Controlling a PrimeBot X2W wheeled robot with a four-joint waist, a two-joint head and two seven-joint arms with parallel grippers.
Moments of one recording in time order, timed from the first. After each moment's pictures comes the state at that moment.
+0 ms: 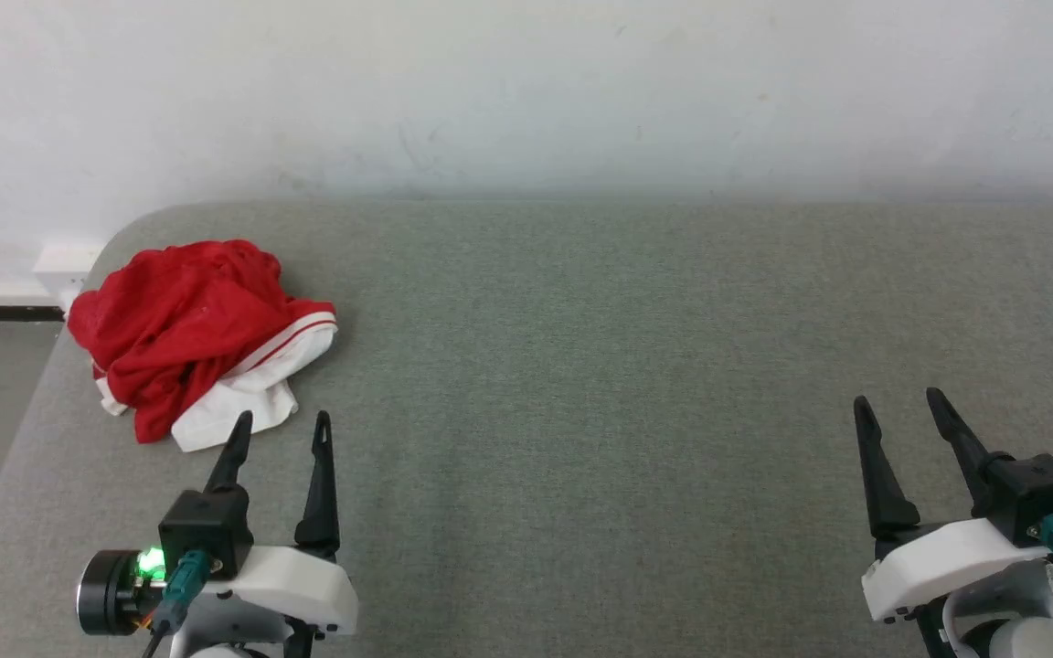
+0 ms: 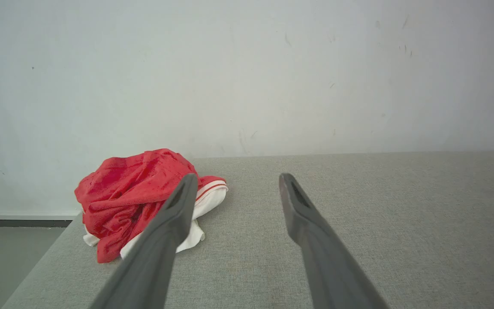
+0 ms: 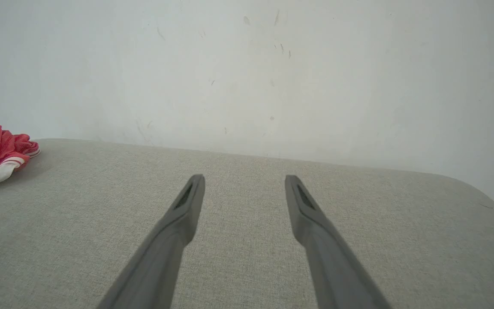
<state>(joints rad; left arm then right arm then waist) 0.02 0.05 0.00 -0.02 -0.01 0.01 -0.09 0.01 -0.05 -0.07 0.04 0.05 0.13 -0.09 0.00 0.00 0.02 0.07</state>
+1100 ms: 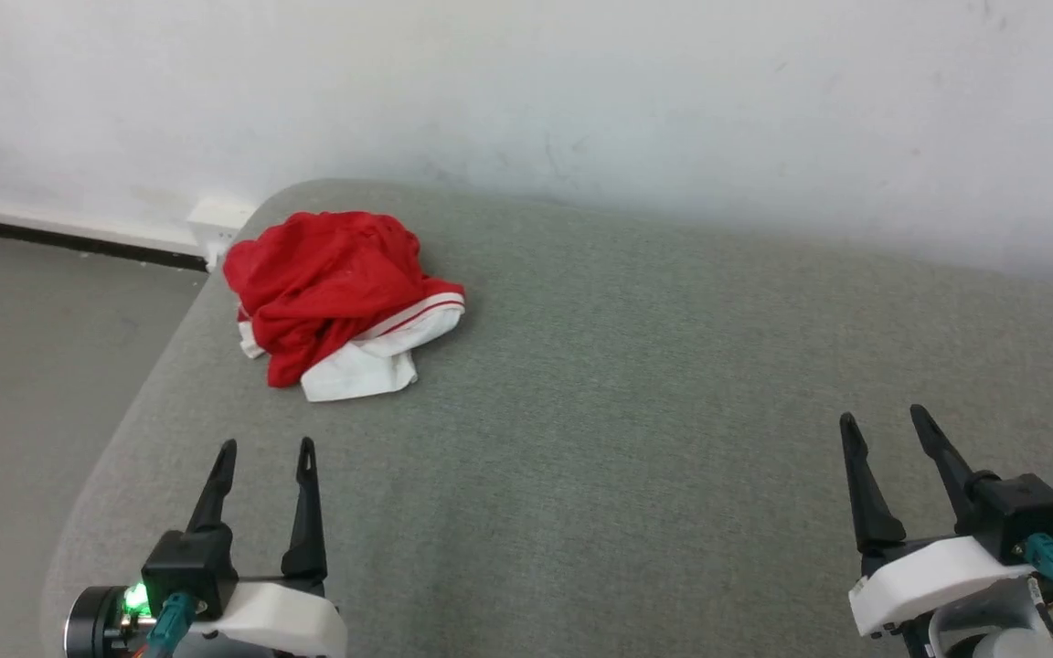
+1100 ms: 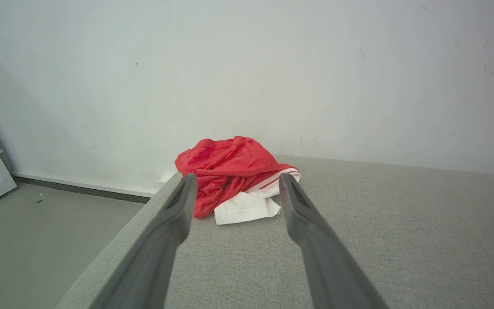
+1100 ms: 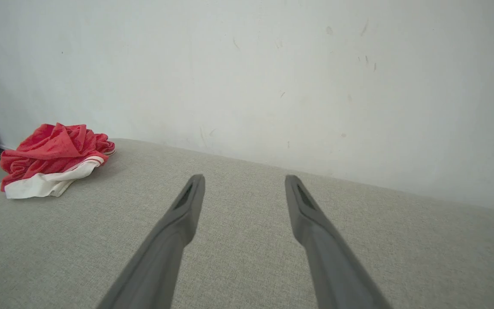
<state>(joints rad) 0.08 0.05 0.02 -0.02 -0.02 0.02 -0.16 0.01 -0.05 -0.05 0.10 0.06 0.13 -0.16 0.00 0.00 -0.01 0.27</state>
